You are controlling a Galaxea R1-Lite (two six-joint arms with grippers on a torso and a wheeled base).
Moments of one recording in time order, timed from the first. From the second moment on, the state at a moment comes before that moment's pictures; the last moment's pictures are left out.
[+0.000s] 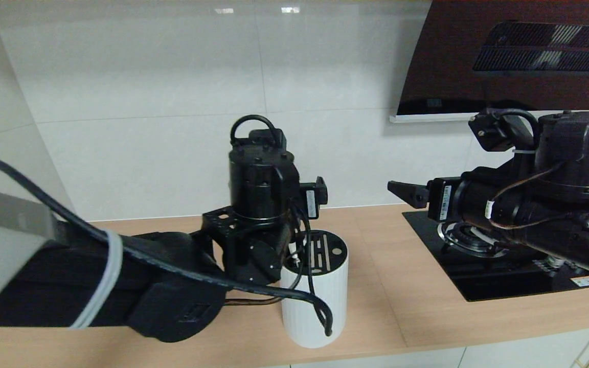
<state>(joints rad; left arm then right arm) -0.77 1.89 -1.05 -0.70 0.69 -0.20 0.59 1.56 -0.89 -0.48 -0.17 0.18</state>
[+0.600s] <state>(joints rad) -0.48 1.28 -0.64 -0.64 0.50 -0.17 0.34 1.19 -0.57 -0.49 -0.15 0.06</state>
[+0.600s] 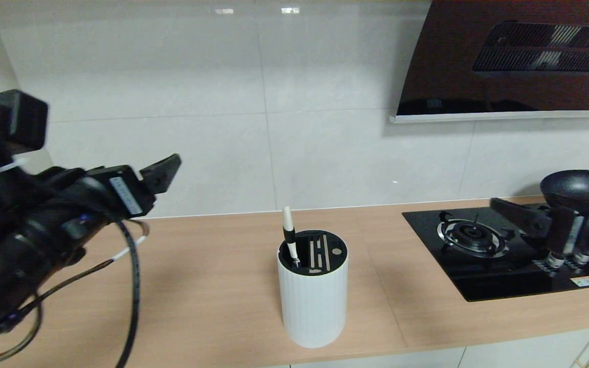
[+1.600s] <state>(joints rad) -0.12 0.14 -0.26 -0.09 0.44 0.00 0.01 0.05 -0.29 0.08 -0.04 -0.08</state>
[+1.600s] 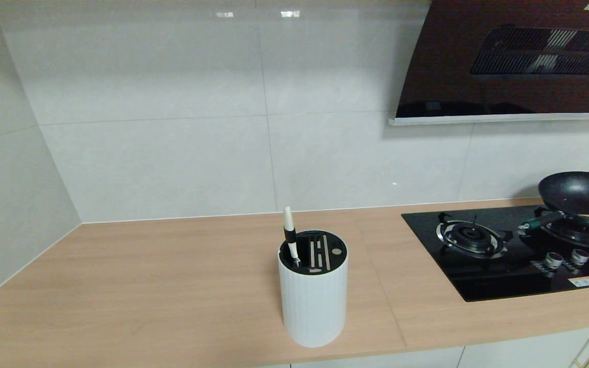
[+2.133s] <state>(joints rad) 0.00 0.01 -0.01 -0.04 0.19 0.02 0.00 0.00 -0.03 -0.07 -0.05 -0.05</state>
